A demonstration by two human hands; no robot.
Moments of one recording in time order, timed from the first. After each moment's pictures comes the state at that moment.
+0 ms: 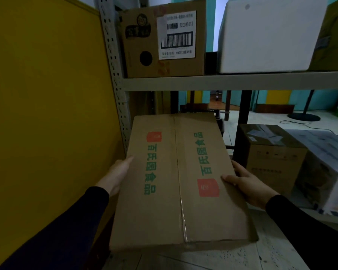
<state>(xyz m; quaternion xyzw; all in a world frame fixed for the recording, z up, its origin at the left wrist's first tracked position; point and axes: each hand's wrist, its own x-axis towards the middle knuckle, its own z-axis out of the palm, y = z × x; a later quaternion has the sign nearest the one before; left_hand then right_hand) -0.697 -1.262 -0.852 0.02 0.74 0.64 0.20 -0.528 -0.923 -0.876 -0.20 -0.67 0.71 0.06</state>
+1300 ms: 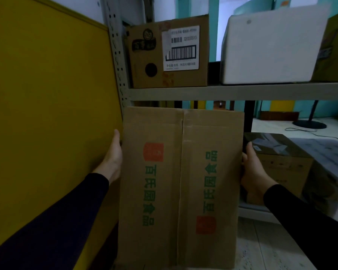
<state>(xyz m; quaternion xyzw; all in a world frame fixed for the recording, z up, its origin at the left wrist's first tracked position) -0.686 -1.252 -0.773 0.03 0.66 0.74 0.09 -0.547 -0.941 -0.811 -0.22 -0.58 0.76 0.17</state>
